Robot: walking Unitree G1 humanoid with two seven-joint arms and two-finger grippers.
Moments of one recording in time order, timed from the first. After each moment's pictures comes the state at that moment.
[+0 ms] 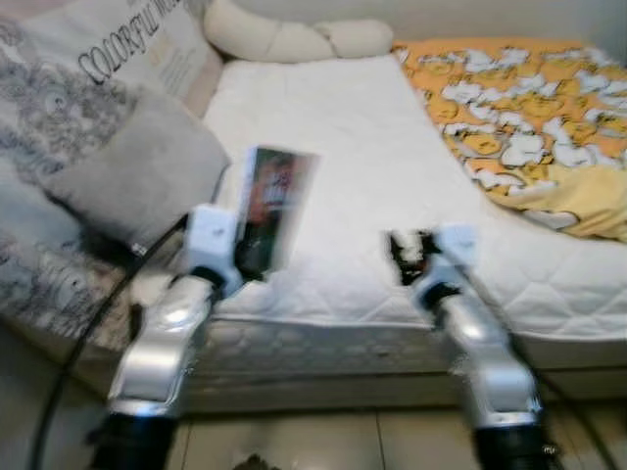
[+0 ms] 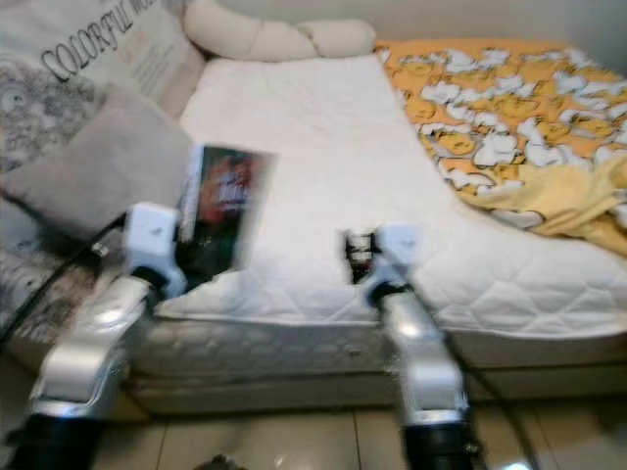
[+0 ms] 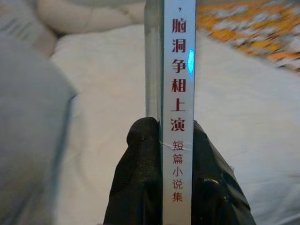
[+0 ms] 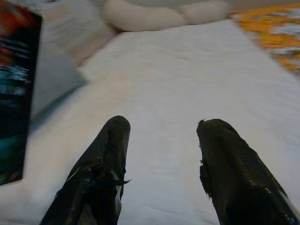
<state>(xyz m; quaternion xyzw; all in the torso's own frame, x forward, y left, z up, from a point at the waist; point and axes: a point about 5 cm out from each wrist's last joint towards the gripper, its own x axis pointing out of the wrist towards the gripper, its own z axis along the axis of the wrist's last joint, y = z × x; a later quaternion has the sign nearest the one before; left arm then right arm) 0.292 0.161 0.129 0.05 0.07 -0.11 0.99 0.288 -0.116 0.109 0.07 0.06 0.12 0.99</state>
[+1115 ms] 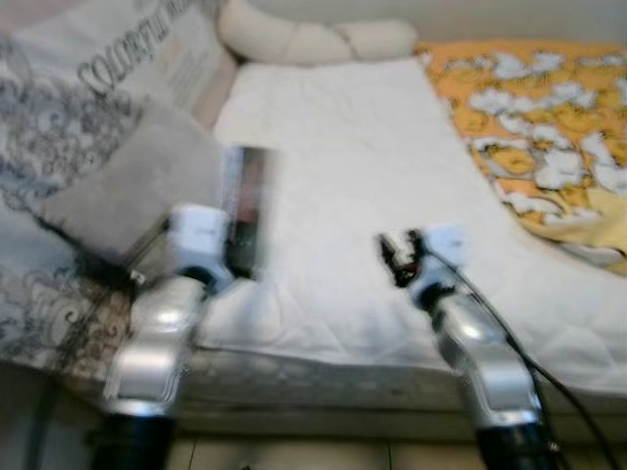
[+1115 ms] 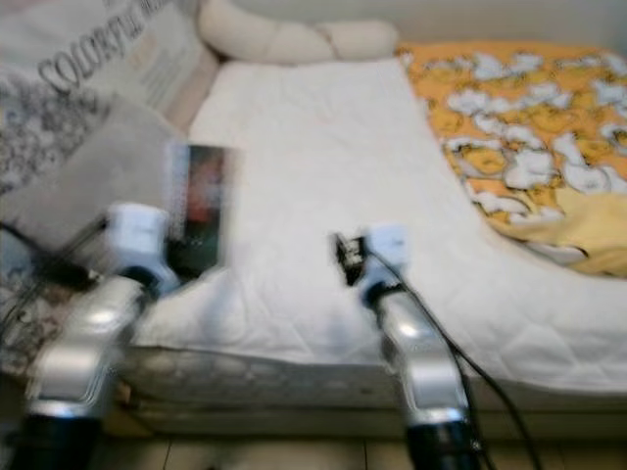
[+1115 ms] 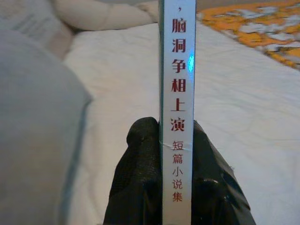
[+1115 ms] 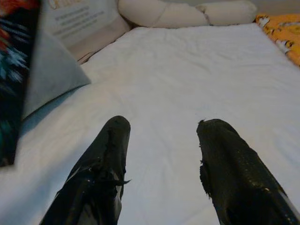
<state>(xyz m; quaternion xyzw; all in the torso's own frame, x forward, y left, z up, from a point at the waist) 0.291 0.150 0.128 0.04 0.07 -0.13 0.99 0.288 -0.128 0.106 0.03 0.07 0.12 0.99</state>
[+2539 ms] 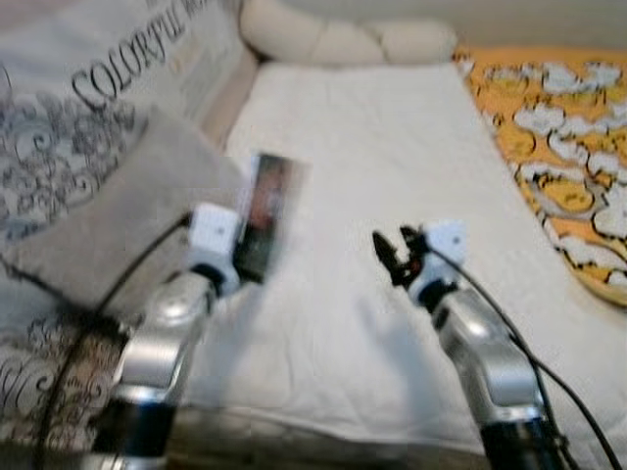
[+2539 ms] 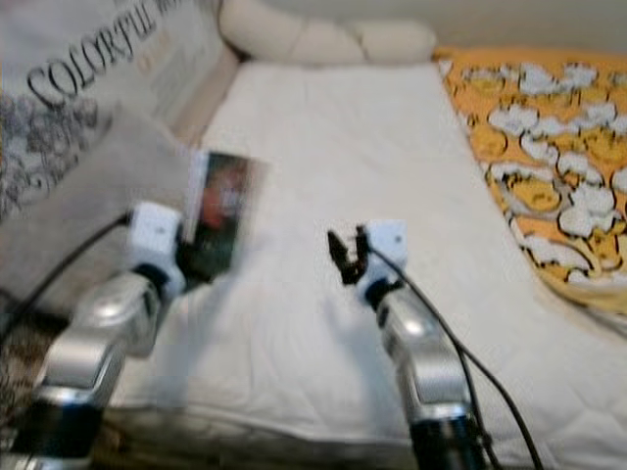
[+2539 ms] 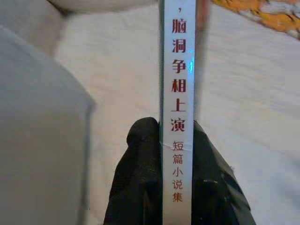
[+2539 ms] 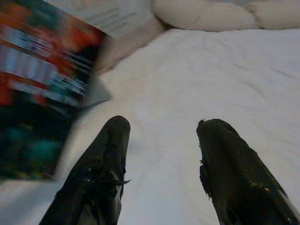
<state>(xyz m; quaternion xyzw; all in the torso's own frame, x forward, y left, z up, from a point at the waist) 0.306 0.151 0.120 0.05 0.10 -0.17 0.98 0.289 -0.124 0.113 0.04 0.06 0.19 0.98</state>
